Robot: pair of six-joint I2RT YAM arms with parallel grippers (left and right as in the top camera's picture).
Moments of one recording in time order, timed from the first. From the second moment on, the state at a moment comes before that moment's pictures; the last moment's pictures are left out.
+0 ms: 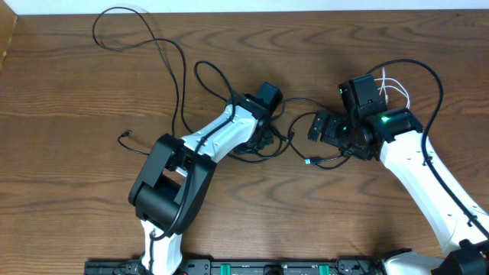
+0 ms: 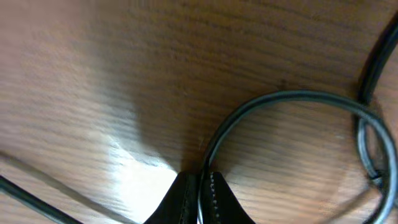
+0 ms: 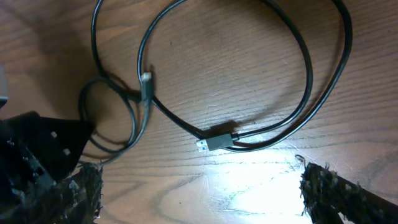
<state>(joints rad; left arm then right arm) -0.58 2.02 1.33 -0.79 -0.04 -0.78 0.32 1.47 1.11 -0.87 -0.11 0.69</state>
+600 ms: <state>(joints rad) -0.12 1.51 1.61 -0.89 -0.16 -0.53 0.32 1.47 1.11 -0.87 -0.11 0.69</state>
